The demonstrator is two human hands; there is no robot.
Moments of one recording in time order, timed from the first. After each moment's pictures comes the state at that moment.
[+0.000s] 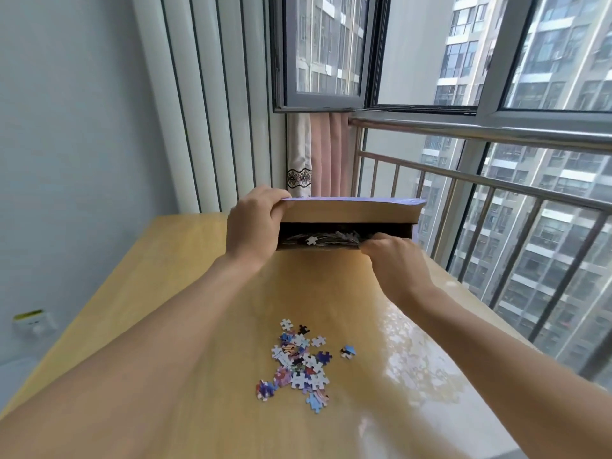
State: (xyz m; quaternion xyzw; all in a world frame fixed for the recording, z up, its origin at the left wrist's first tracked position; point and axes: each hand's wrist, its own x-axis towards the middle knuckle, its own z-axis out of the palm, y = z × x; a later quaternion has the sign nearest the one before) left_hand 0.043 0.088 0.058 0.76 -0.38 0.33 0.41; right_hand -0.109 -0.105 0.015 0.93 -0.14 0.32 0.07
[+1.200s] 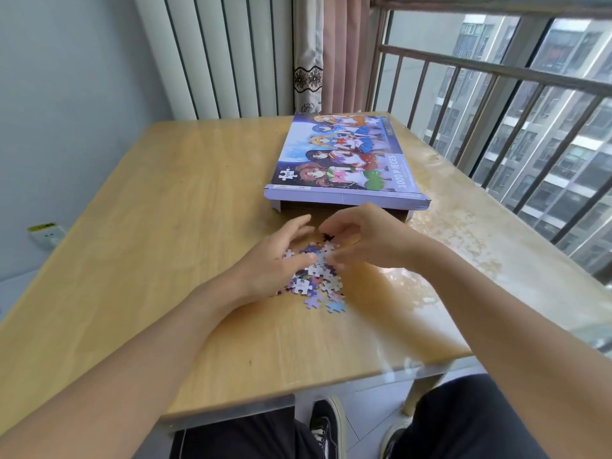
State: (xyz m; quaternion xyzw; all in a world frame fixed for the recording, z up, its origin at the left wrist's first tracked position) left_hand -0.036 0.158 -0.078 0.78 -0.40 -0.23 0.43; right_hand -0.133 -0.037 -0.039 0.93 -0.07 0.01 -0.36
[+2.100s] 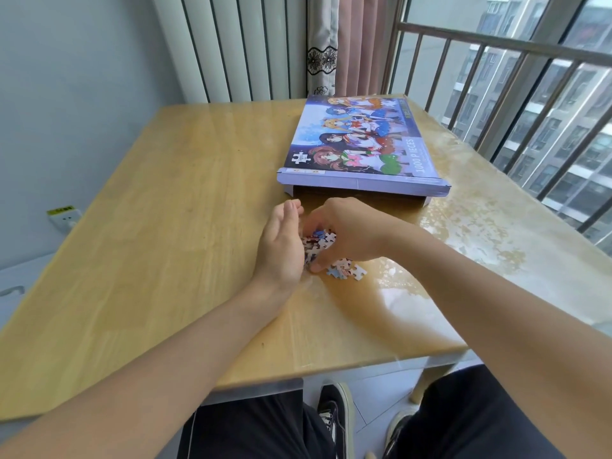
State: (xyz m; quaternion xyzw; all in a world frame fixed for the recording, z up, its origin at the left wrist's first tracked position) left_hand -0.076 0.142 -0.081 0.66 -0.13 -0.13 0.73; right_hand -0.103 0.003 -0.040 0.98 0.02 -0.06 -0.17
